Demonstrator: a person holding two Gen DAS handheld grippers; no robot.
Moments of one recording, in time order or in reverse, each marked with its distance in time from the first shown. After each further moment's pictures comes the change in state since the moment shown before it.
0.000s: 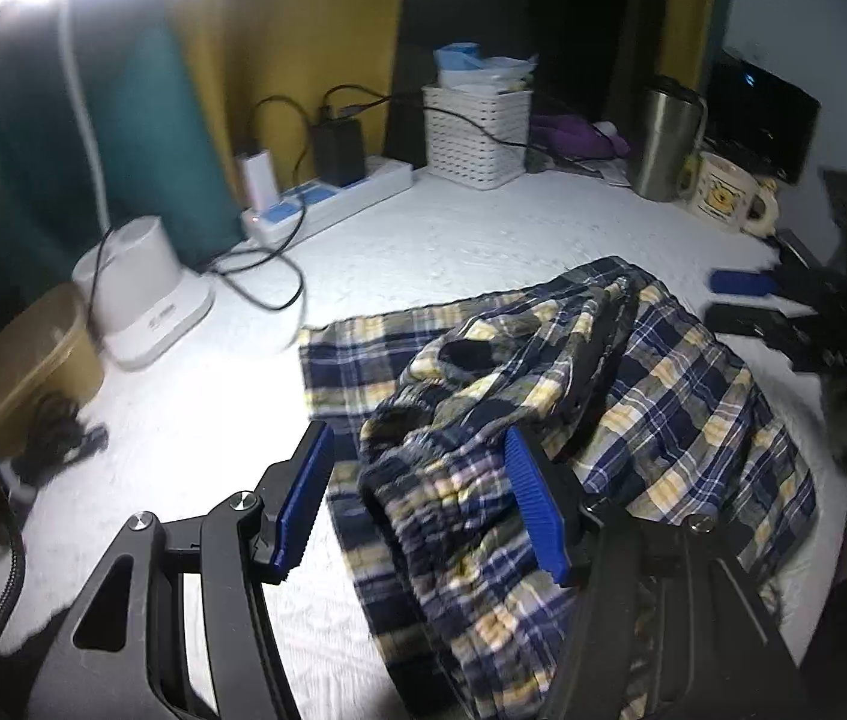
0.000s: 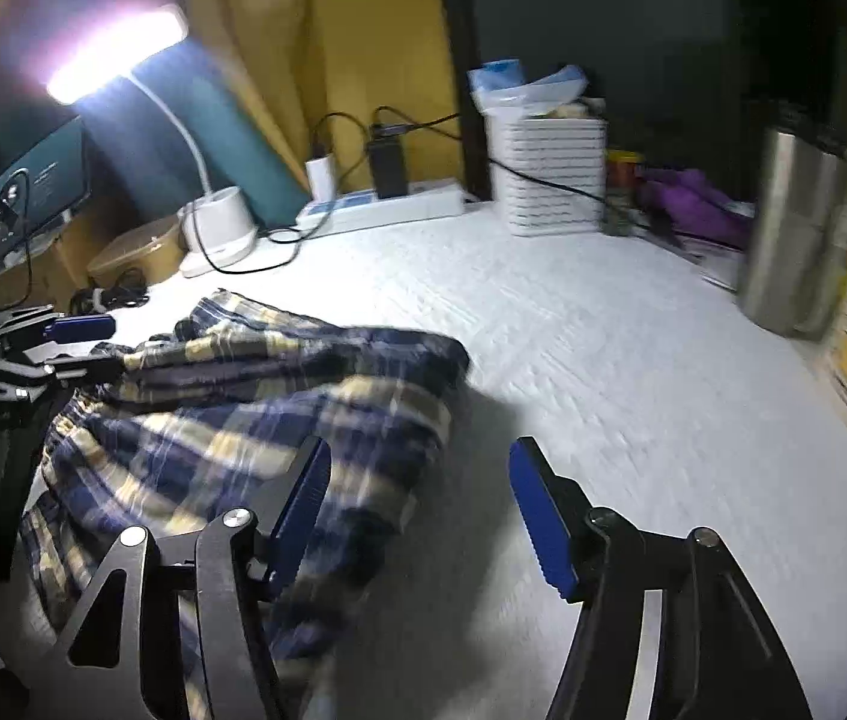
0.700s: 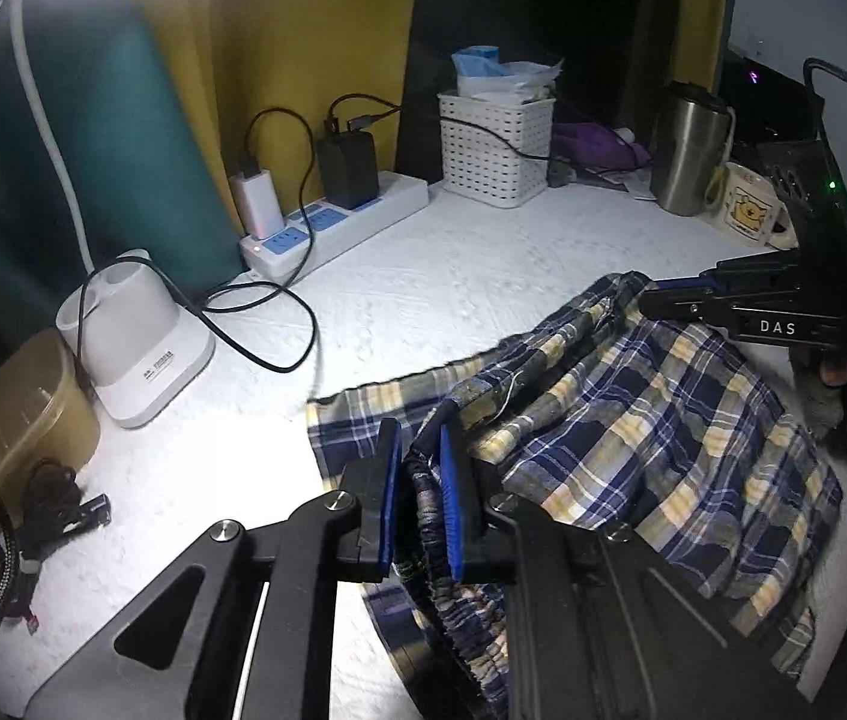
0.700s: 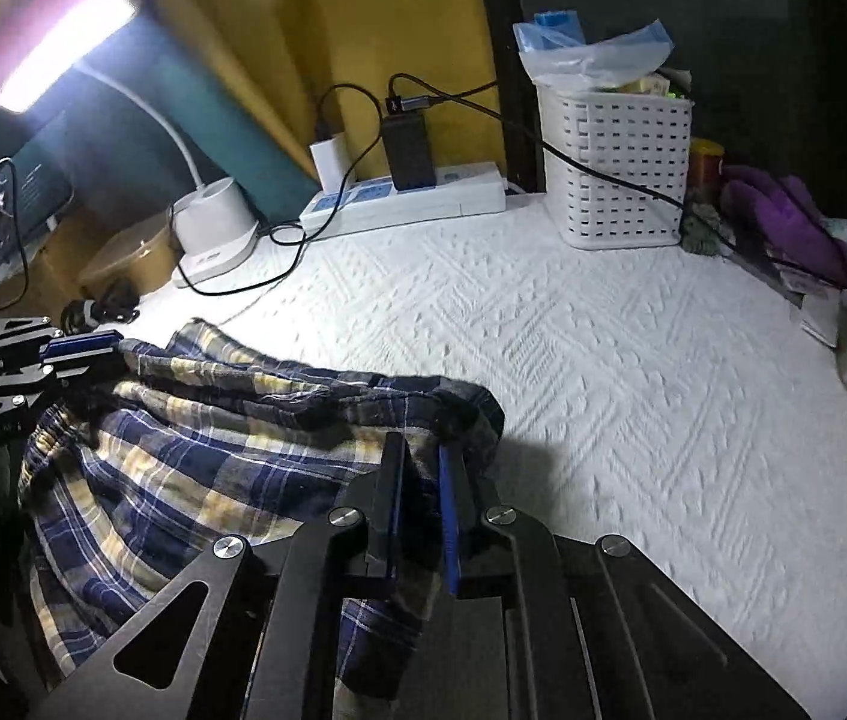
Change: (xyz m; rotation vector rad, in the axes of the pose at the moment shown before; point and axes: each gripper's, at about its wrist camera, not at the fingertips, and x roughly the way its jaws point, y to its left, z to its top) left arm 0.031 0.020 0.029 -0.004 0.008 0.017; right arm 0.072 -0.008 0.049 -0.006 0.083 0.082
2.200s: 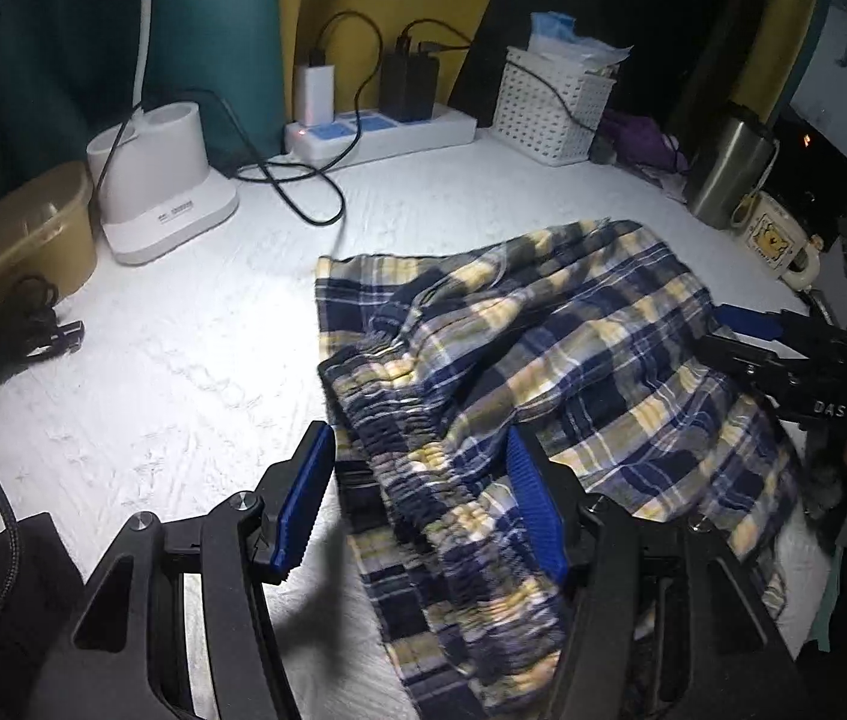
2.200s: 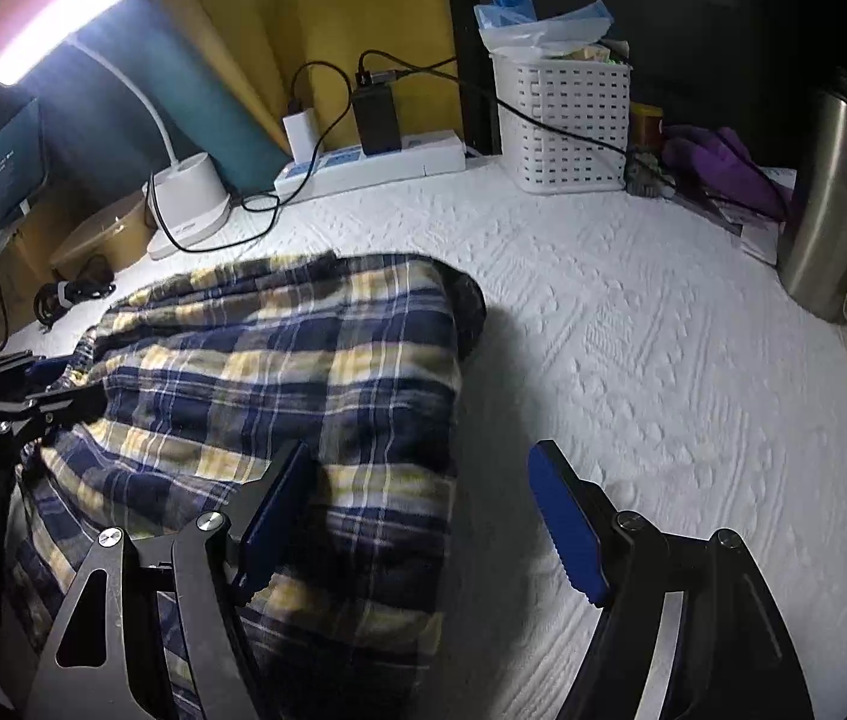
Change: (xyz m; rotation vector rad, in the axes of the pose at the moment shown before) left arm 0.001 0.008 -0.044 -0.238 0.094 -0.023; right arm -0.019 0.014 -0.045 0.061 0.032 -0.127
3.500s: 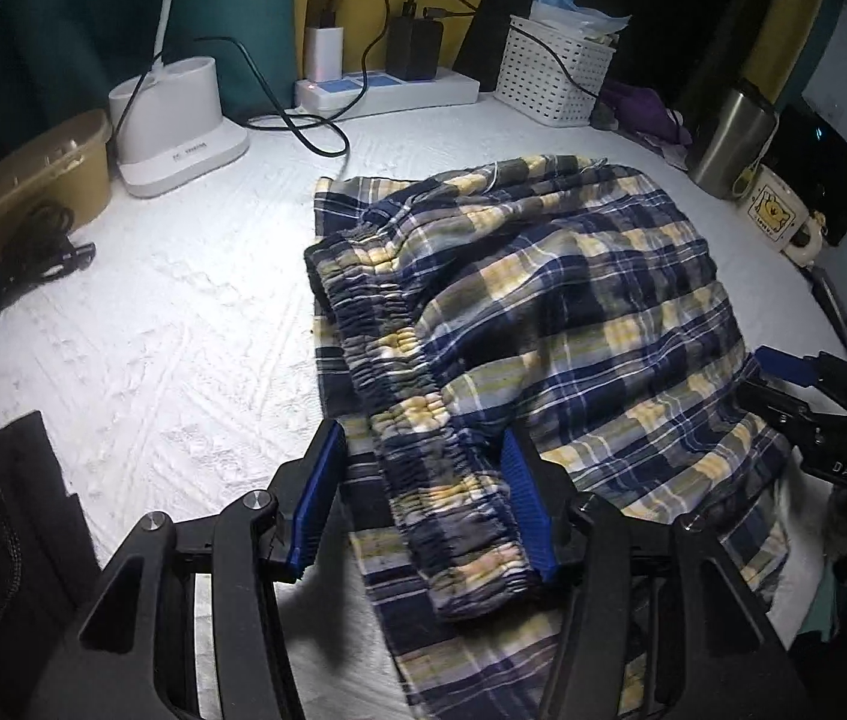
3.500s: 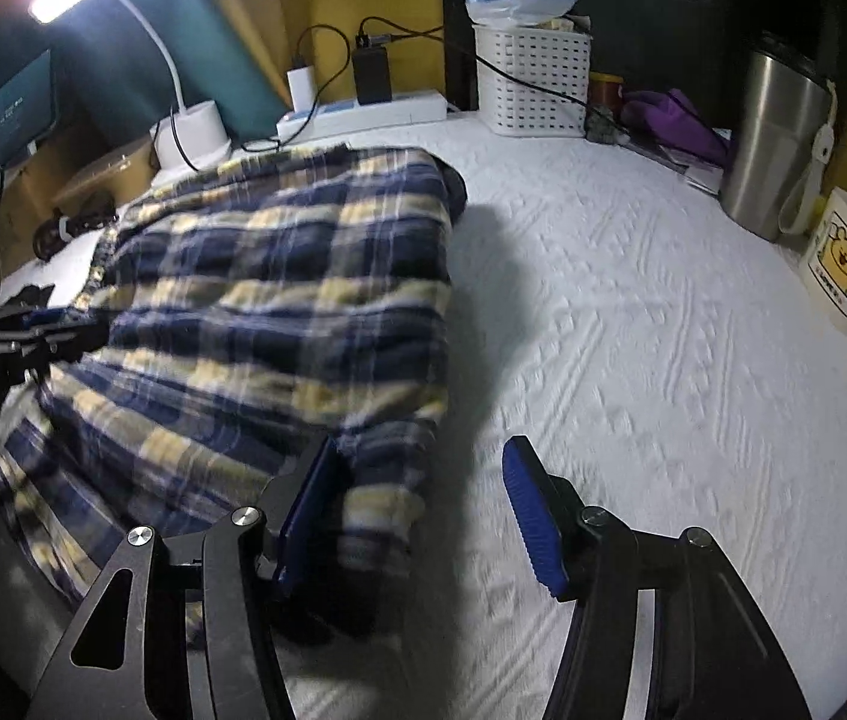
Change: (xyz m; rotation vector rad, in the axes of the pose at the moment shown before) left arm -0.013 -0.014 -0.036 -0.027 0.049 0.023; right arm -0.040 0.017 -0.066 -0.018 0.040 -0.089
